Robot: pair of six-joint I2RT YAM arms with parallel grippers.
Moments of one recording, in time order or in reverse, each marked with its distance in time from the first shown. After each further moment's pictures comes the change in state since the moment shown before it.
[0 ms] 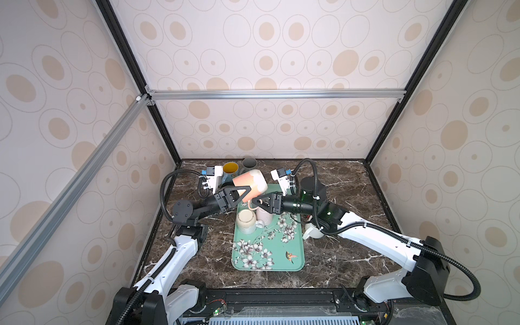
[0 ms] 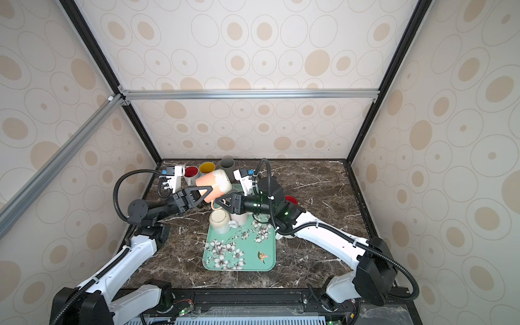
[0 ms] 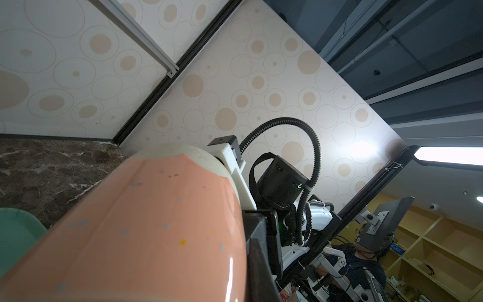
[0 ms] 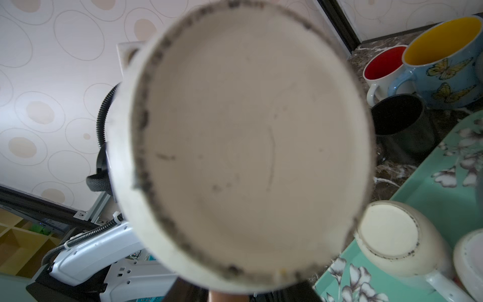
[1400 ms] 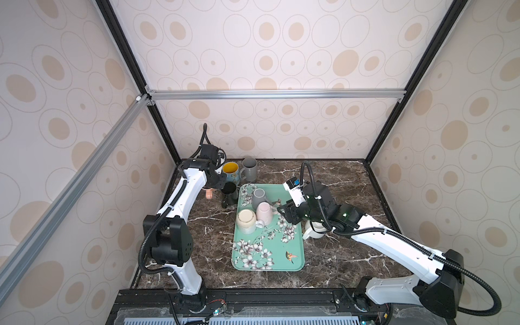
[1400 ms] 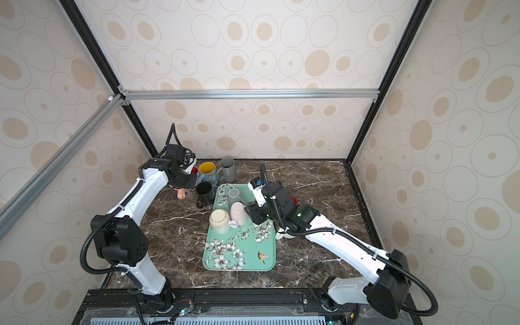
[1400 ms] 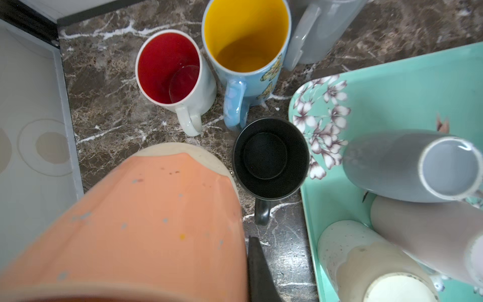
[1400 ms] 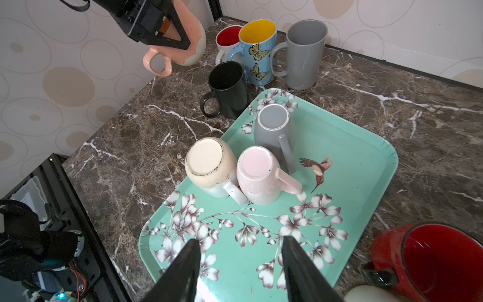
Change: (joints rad) left arm 0.081 0.691 1.003 -1.890 -1.085 1.336; right arm -0.018 -0.125 0.013 -0.578 0.452 -0.552
